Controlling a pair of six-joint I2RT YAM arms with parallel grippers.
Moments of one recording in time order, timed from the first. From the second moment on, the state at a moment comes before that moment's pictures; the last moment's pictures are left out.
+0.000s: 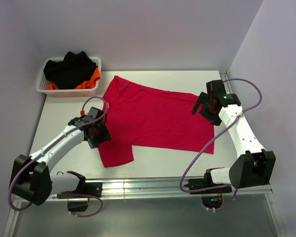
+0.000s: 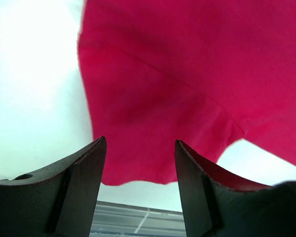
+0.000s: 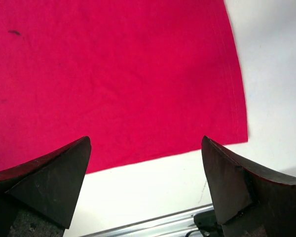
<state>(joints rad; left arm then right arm) -0.40 1.25 0.83 -0.81 -0.12 -0.86 0.08 1.32 1.21 -0.99 0.14 0.61</state>
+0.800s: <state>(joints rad) -0.53 1.18 0.55 -0.75 -0.10 -1.13 0.08 1.21 1.07 -1.04 0.12 0.64</state>
